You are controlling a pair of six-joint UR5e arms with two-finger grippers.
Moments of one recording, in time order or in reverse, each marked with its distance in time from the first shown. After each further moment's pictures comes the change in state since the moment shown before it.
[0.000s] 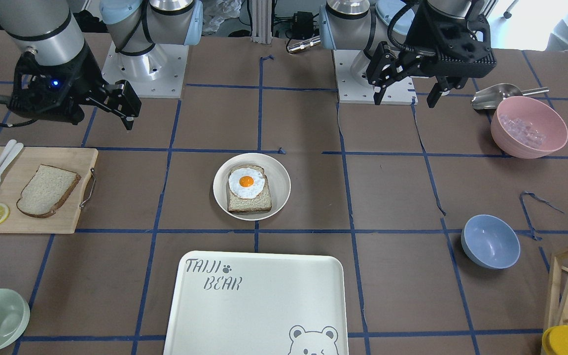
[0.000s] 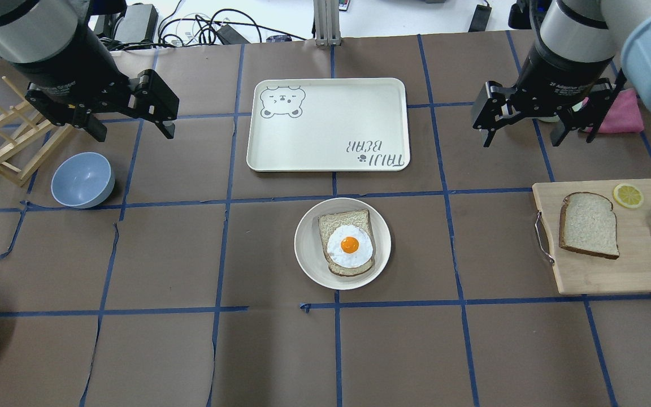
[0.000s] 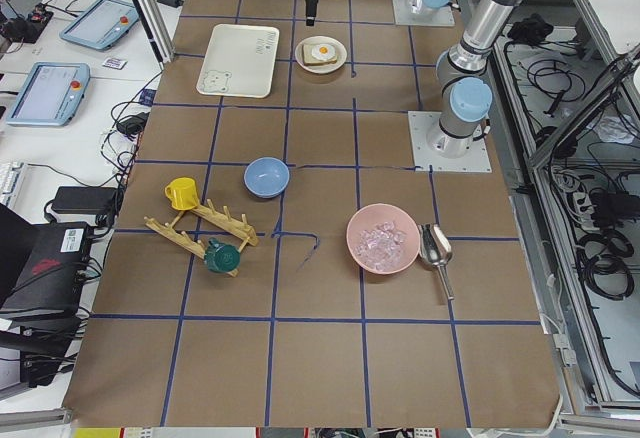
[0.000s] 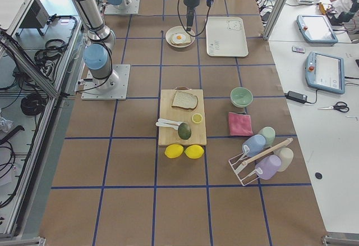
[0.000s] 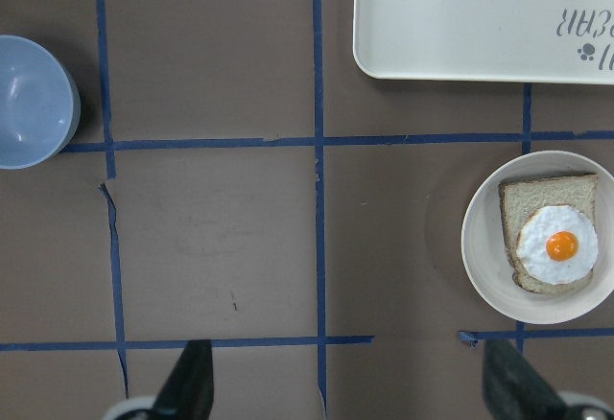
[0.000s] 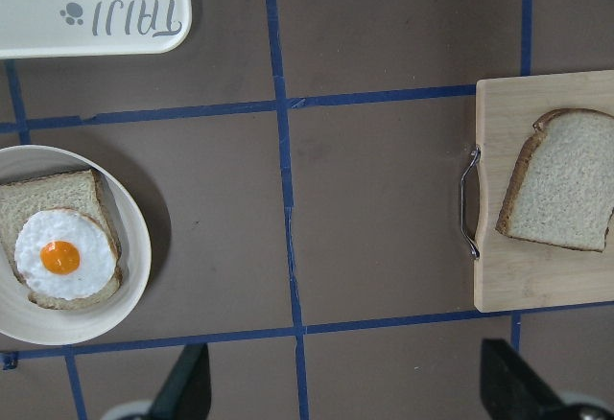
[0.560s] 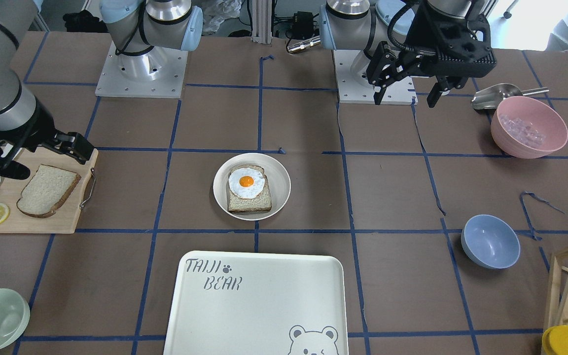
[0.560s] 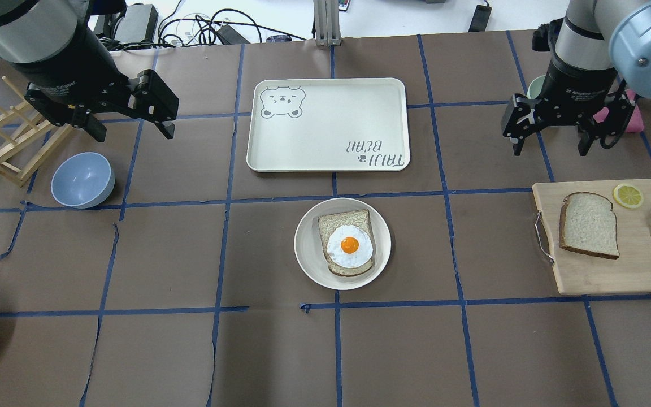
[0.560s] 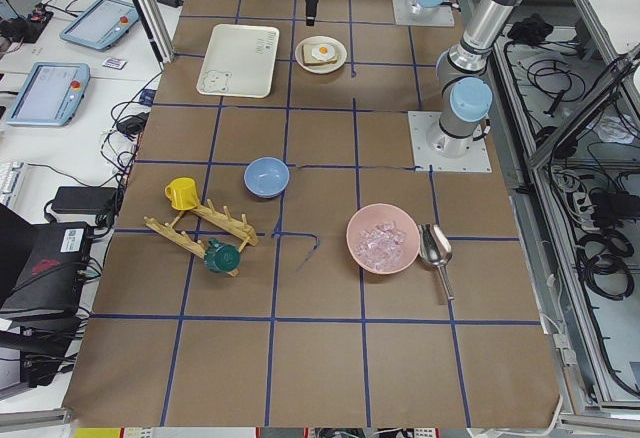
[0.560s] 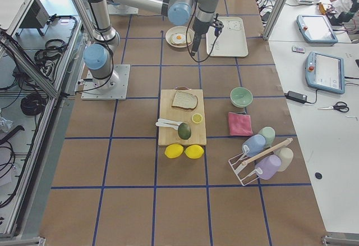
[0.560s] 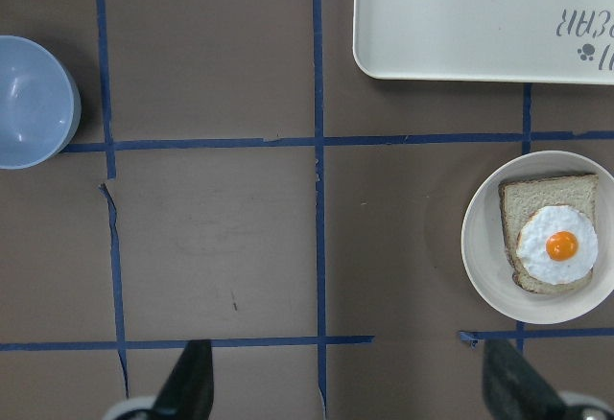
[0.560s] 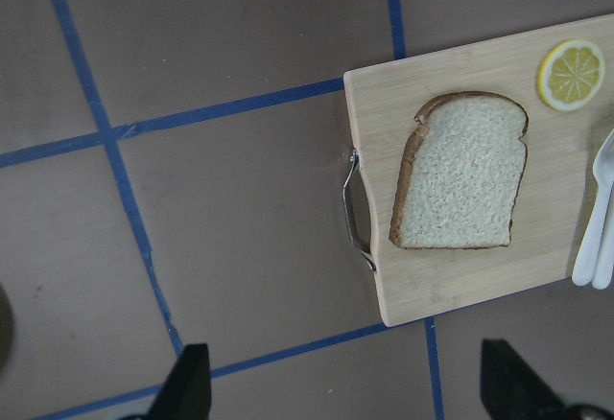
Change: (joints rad) left arm 0.000 0.000 0.000 0.000 0.000 0.000; right arm -0.167 0.130 0.024 -0.064 -0.108 0.001
